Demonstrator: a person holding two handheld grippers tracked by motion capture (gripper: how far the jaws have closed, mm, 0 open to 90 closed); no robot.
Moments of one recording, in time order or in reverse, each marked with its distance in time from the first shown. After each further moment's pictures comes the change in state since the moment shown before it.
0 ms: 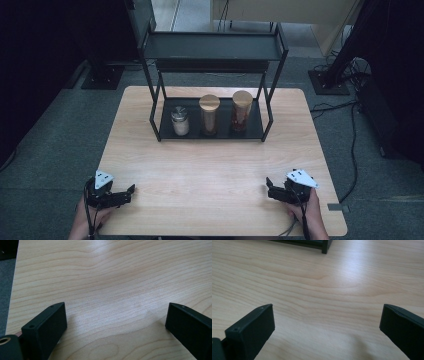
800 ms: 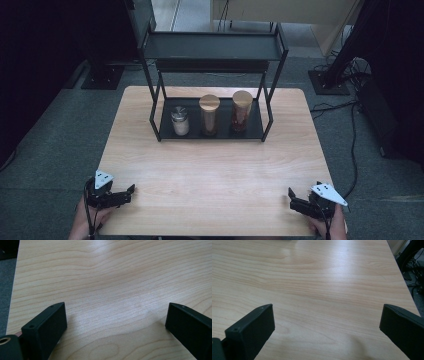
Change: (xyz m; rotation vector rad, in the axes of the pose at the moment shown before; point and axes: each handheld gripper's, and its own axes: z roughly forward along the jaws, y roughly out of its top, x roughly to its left) left arm 0.000 0.000 0.000 0.000 0.003 -0.004; right arm -0.042 -0.030 -0.041 0.006 -0.086 0.042
